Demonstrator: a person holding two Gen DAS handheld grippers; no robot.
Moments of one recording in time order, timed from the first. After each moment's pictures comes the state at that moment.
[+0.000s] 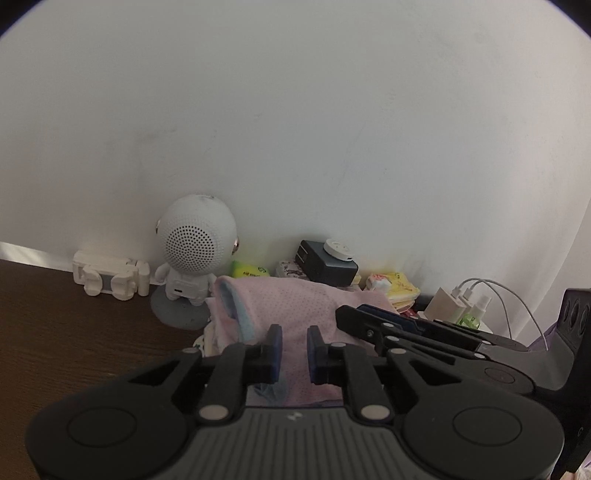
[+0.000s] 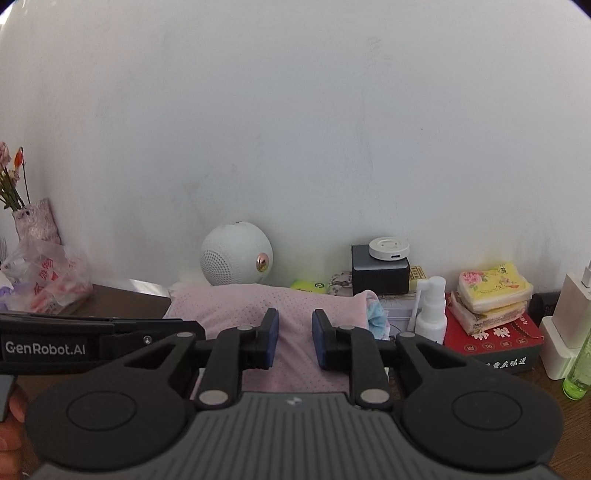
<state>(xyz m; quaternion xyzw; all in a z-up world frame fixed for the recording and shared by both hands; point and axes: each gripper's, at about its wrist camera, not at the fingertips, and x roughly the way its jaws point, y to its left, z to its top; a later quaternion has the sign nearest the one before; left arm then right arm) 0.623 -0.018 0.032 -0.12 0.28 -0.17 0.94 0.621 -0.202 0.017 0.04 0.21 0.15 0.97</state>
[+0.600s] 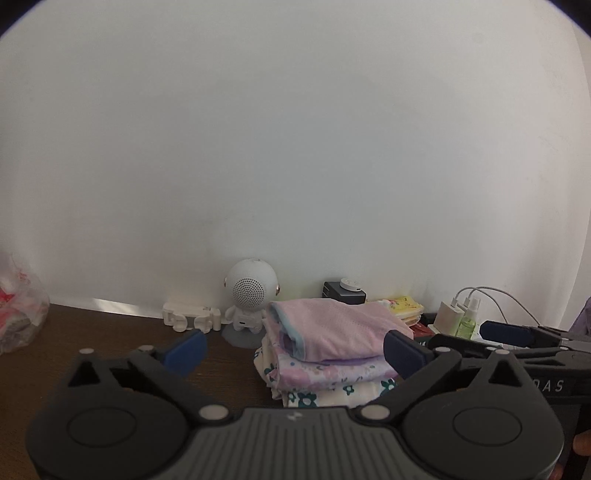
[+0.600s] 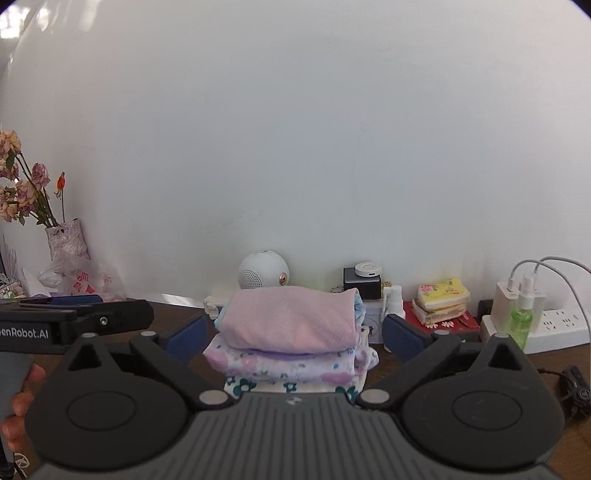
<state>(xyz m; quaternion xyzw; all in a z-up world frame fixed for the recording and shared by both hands) 0.451 0.000 0.077 -0.04 0.17 -0.09 0.98 0.465 -0.234 0.065 0.05 0.16 0.14 0.98</state>
